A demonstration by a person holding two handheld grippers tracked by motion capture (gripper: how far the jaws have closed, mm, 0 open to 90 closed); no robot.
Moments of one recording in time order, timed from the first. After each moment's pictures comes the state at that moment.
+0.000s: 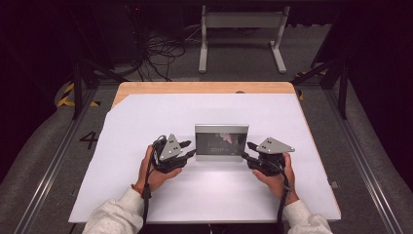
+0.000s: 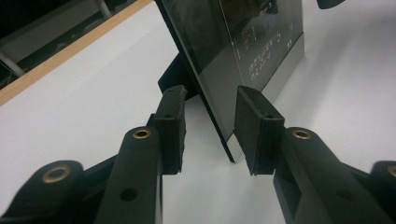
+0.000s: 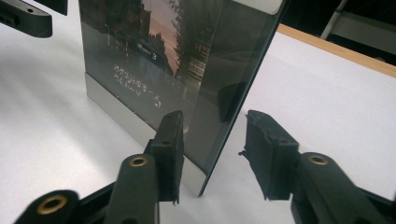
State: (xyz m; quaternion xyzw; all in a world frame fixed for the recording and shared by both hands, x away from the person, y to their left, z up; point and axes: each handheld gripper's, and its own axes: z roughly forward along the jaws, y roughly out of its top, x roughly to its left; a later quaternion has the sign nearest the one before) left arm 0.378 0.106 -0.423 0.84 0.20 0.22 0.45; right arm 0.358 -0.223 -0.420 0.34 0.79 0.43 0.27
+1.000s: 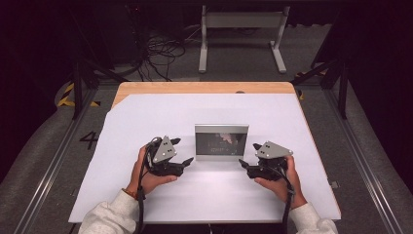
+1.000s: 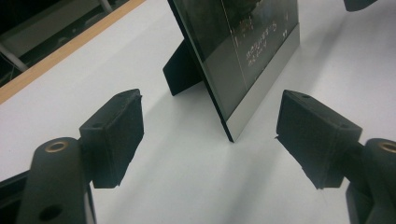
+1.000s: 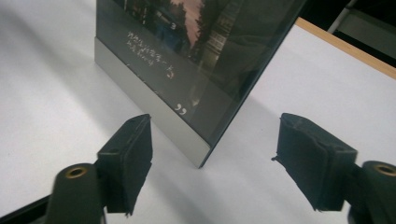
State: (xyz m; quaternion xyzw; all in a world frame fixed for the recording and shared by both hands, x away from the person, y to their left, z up) left arm 0.368 0.122 -0.416 0.85 0.20 0.22 0.44; right arm 0.347 -0.224 -0.416 0.31 0.83 0.39 0.27
